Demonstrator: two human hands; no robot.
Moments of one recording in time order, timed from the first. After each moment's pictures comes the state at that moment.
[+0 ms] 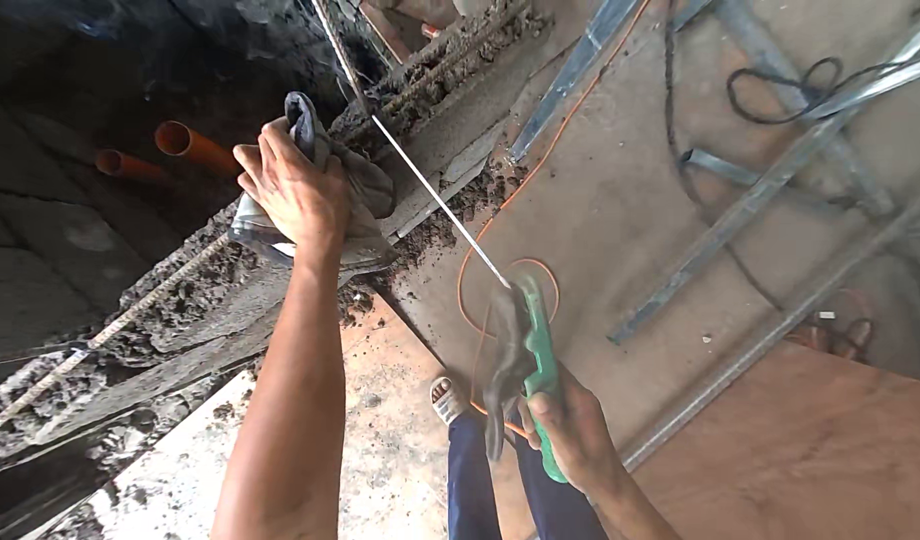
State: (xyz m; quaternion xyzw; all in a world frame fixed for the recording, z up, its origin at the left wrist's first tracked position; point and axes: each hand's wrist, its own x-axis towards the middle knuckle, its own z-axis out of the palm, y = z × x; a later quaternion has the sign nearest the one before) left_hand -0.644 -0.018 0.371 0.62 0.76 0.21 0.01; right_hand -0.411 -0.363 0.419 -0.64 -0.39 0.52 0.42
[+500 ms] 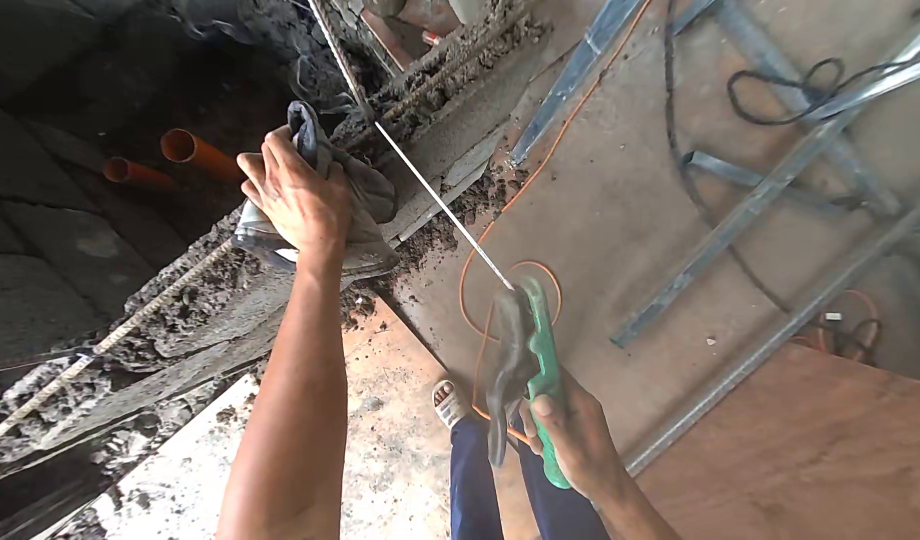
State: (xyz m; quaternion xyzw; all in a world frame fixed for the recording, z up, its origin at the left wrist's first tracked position) left_hand -0.644 -0.017 0.368 0.62 0.76 0.21 -0.01; right_hand -0.412 -0.363 0.420 -0.63 -0.37 0.53 0.44
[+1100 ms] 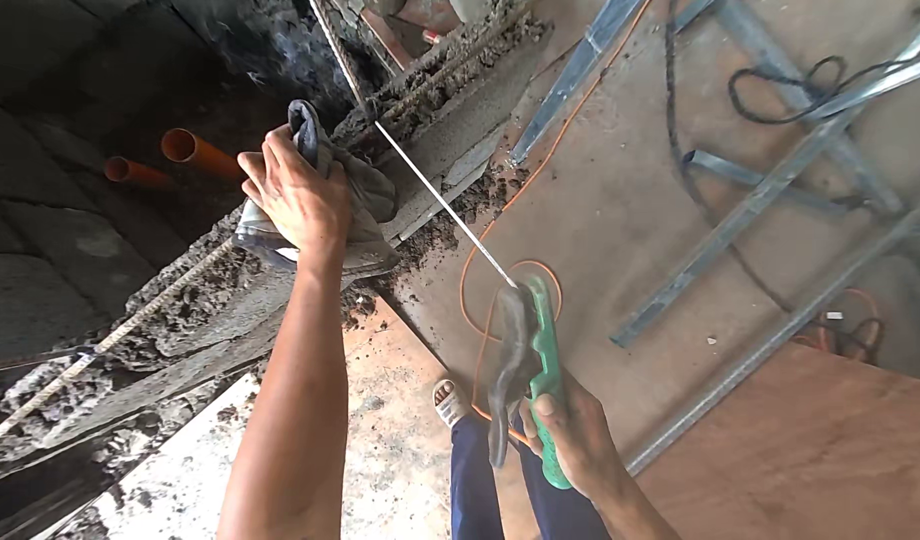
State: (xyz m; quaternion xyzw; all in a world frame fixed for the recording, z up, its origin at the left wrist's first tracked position) left_hand -0.645 -0.017 0.367 0.62 0.75 0.21 -0.01; right_hand -0.413 -0.364 0.420 -0.62 -0.36 0.54 0.45
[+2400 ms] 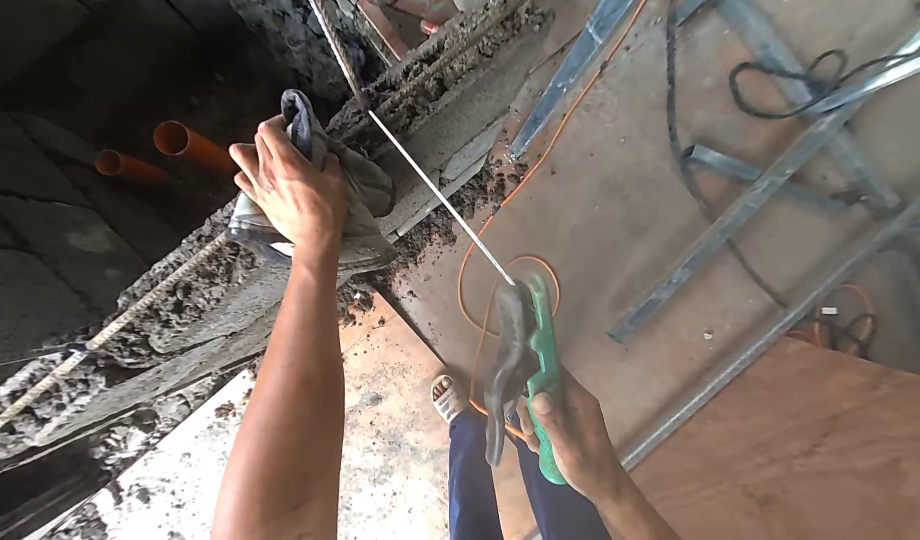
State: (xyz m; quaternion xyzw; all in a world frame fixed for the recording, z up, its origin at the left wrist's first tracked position) left_hand -0.644 -0.018 0.368 0.62 0.76 0.20 -0.01; right_hand -0.414 -0.366 0.421 -0.62 -0.36 0.54 0.44
